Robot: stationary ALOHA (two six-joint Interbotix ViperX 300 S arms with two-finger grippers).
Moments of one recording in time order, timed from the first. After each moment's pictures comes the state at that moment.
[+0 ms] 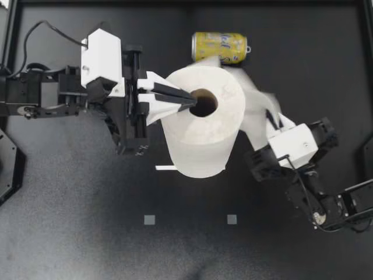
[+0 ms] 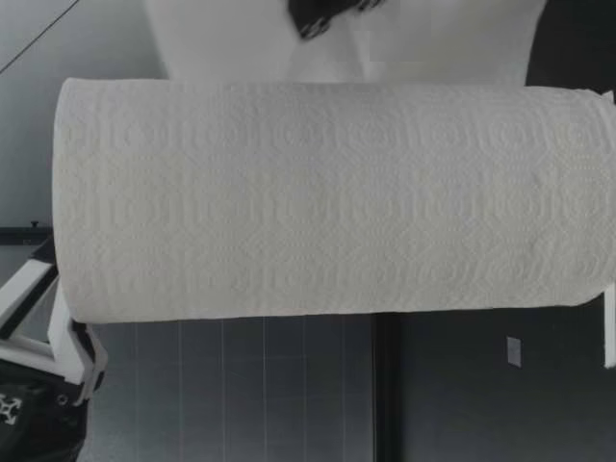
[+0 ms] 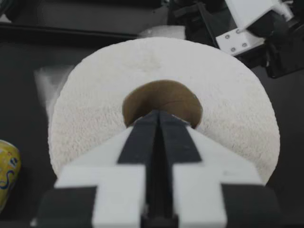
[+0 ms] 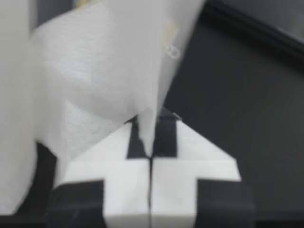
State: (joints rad) left arm 0.10 -0.25 0.60 -0.06 0.08 0.02; right arm 0.42 0.08 0.75 -1.23 1.42 2.09
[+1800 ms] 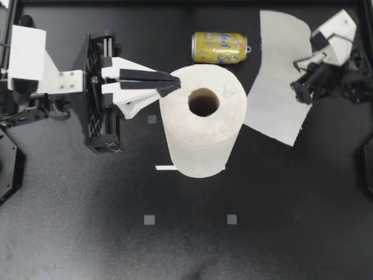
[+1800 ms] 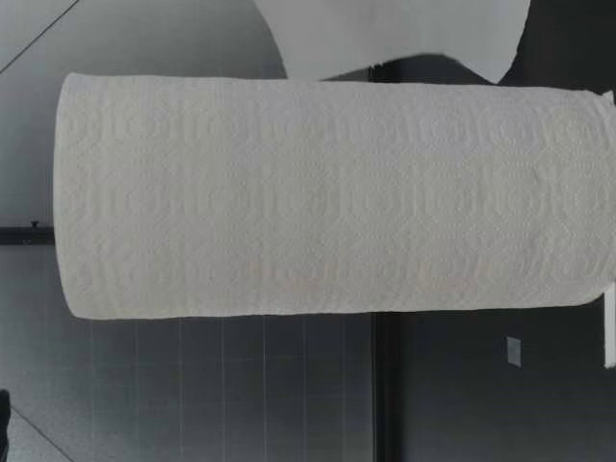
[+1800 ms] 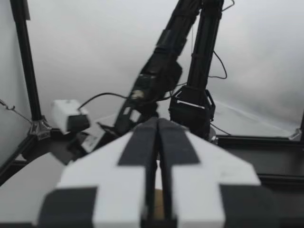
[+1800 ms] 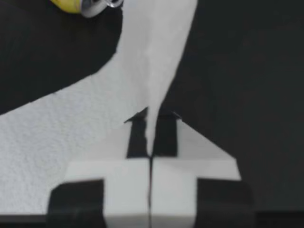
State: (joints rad) left arm 0.07 -0.37 0.71 -0.03 -0.42 0.02; right arm -0.58 -0.29 1.09 -1.51 0.25 1.69
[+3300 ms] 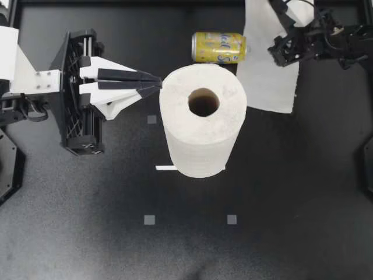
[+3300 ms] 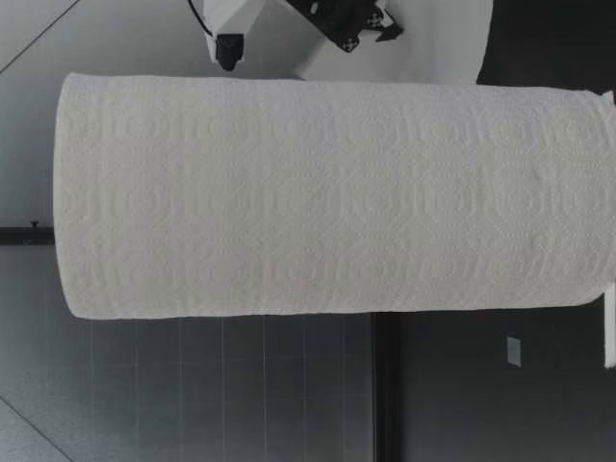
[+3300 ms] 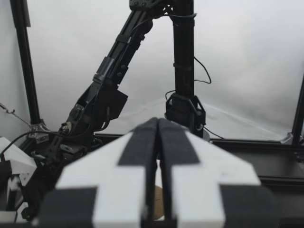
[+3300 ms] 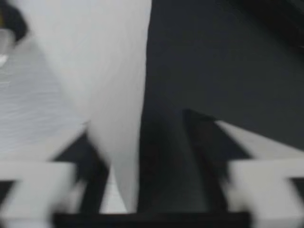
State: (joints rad) left arm 0.06 -0.45 0.75 -0.03 -0.39 0.02; right arm -0.75 0.10 0.81 -1.44 0.33 1.46
